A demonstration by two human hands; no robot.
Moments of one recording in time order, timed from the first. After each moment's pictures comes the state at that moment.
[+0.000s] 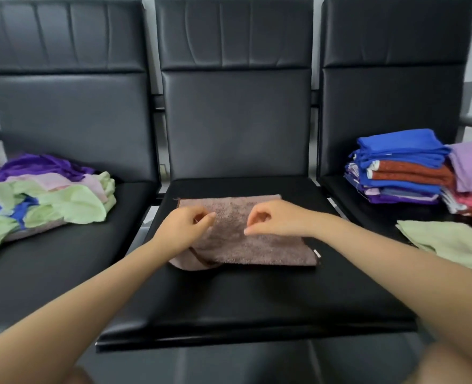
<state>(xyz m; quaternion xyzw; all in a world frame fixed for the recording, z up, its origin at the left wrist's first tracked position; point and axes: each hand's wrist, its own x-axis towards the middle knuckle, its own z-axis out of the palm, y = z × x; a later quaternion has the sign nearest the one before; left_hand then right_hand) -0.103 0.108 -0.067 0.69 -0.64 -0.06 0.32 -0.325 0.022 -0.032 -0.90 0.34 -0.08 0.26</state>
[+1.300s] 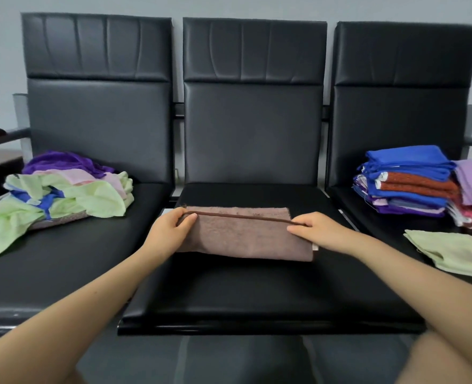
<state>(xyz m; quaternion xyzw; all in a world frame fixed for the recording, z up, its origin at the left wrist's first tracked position) -0.066 0.150 -0.080 0.72 -0.53 -0.09 0.44 -0.365 0.037 -0.051 -0.84 0.41 -0.16 0.31</state>
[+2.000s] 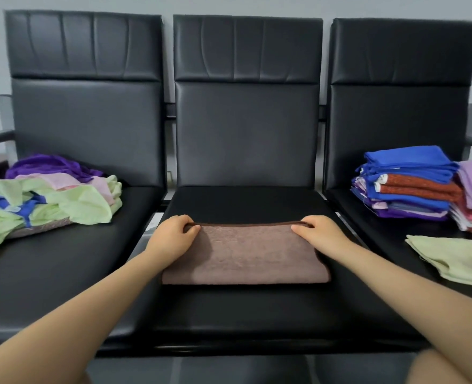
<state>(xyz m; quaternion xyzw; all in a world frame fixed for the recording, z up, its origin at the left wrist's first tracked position) -0.068 0.105 -0.097 0.76 -0.56 -0.02 0.31 -0.367 -0.002 -0.079 -0.78 0.52 -0.25 0.24</state>
